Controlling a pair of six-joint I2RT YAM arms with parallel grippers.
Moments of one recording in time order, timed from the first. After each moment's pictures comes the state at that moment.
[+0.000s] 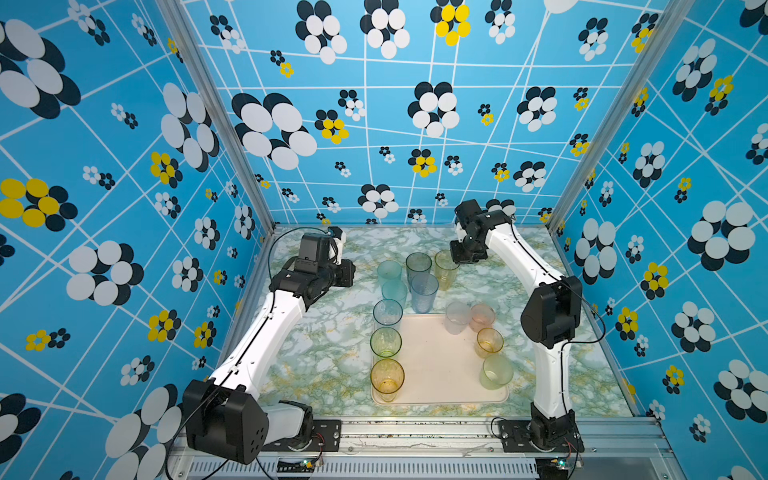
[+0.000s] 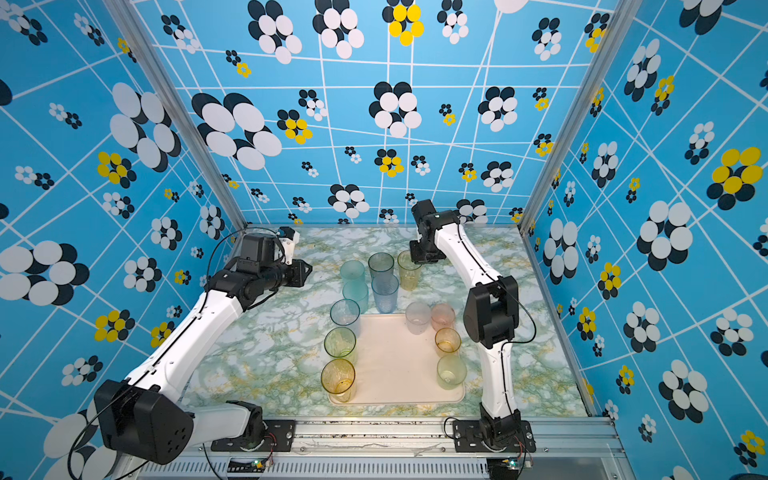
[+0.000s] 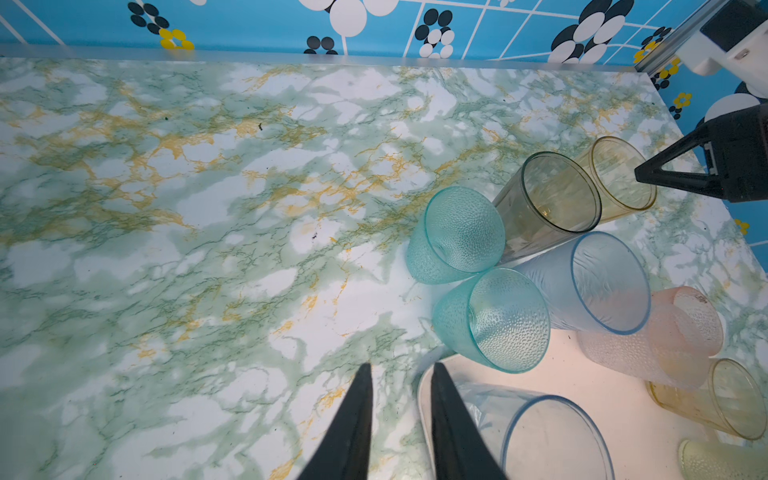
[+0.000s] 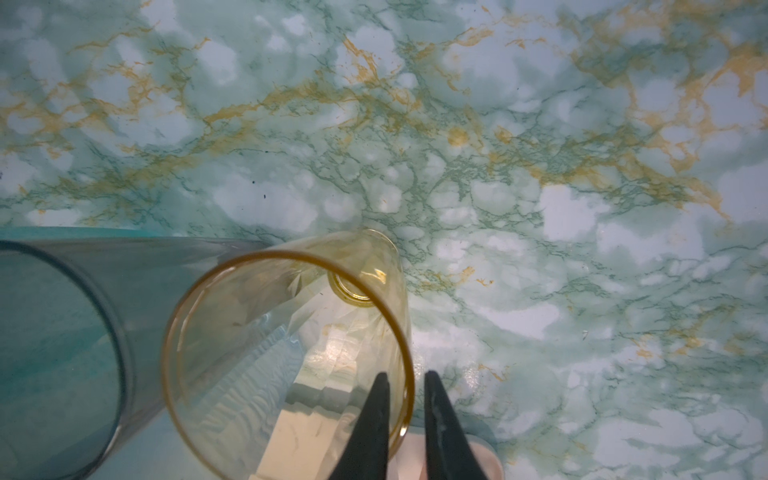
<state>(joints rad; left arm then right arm) -0.22 1.31 1.18 -0.58 0.20 -0.17 0.35 2.14 2.09 -1.18 0.05 0.19</state>
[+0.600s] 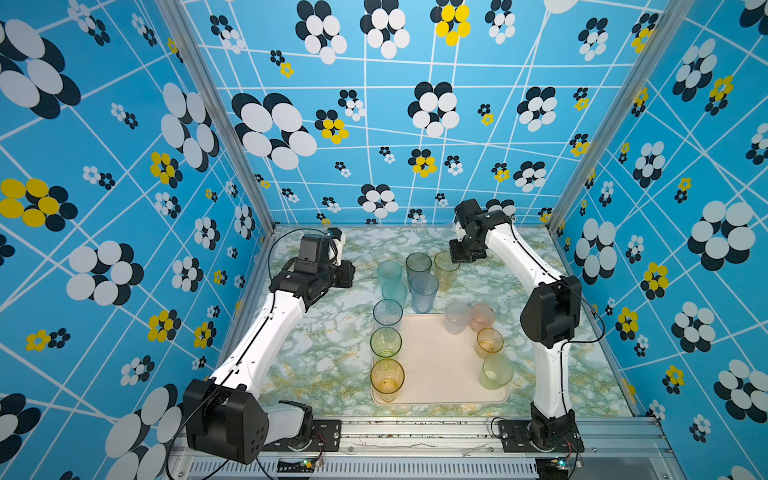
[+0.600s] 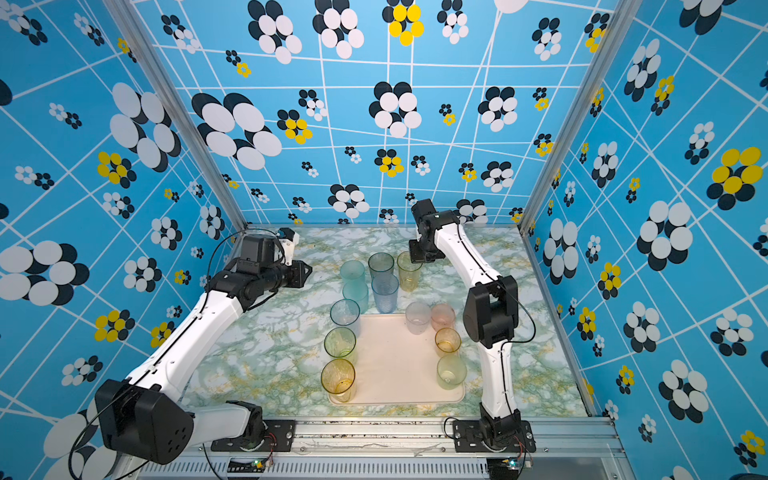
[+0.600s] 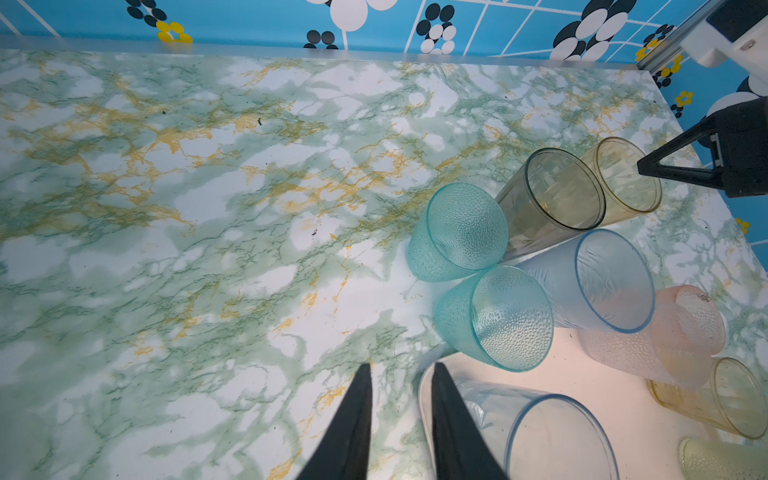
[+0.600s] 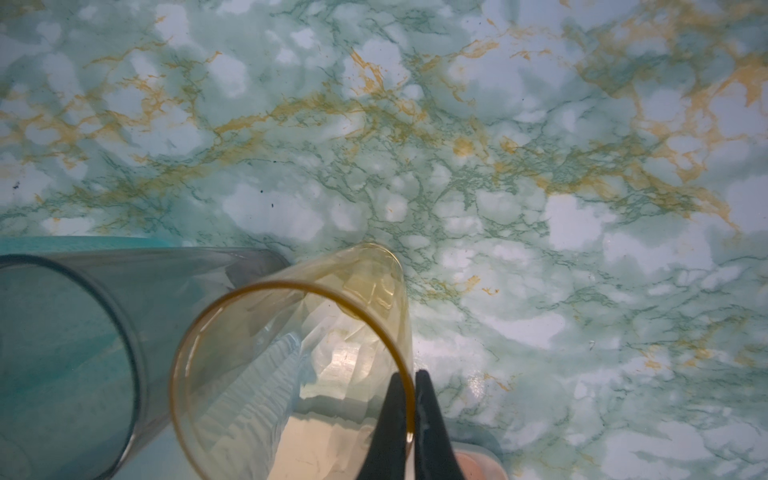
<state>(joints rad) -0.21 1.31 1.17 -0.58 0.20 -0.17 0.35 2.14 2.08 -1.14 0.04 0.20</state>
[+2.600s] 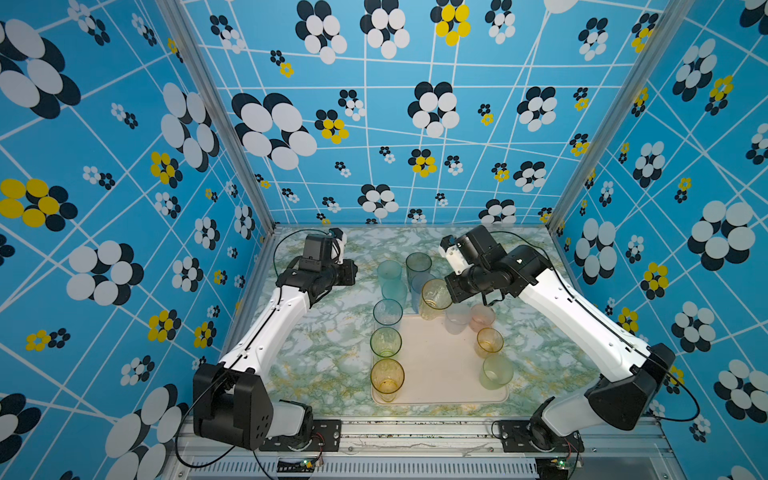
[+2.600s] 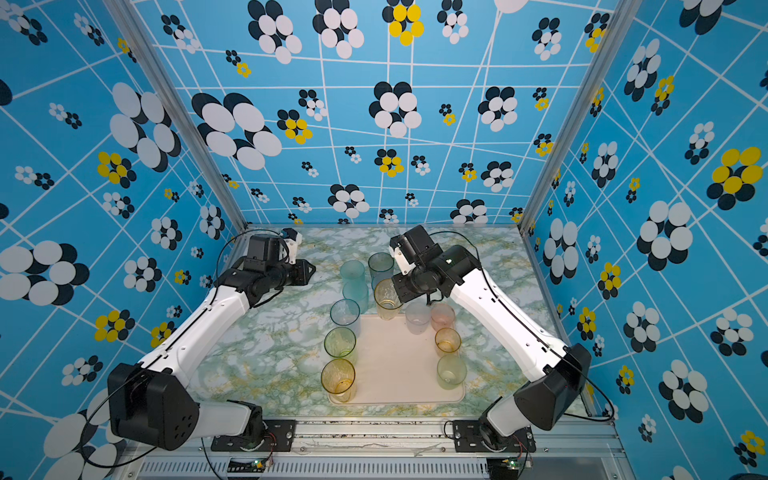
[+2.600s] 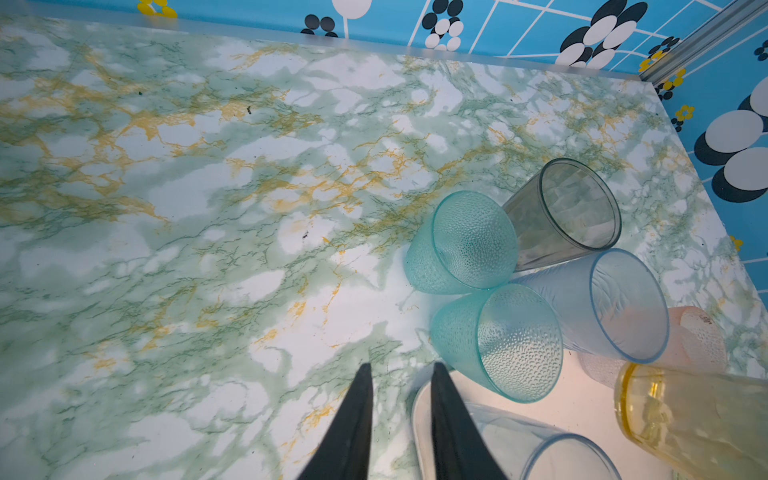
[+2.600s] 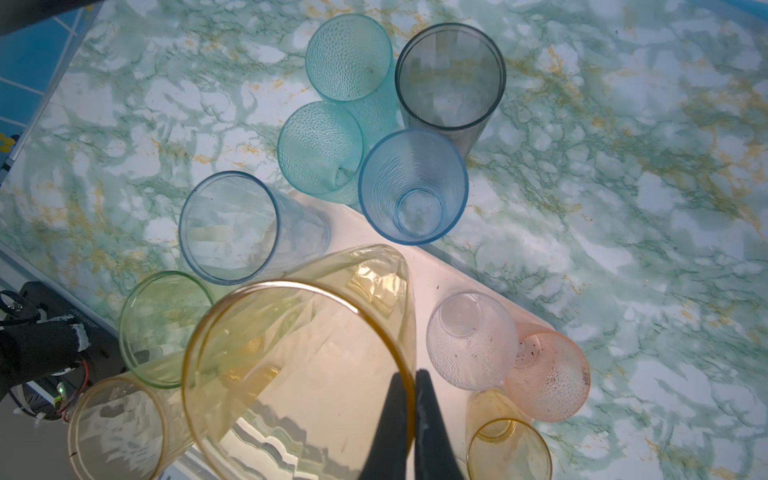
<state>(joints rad) -0.21 1.37 1.15 -0.51 0.23 -0.22 0.68 1.54 1.63 -1.13 0.02 0.14</state>
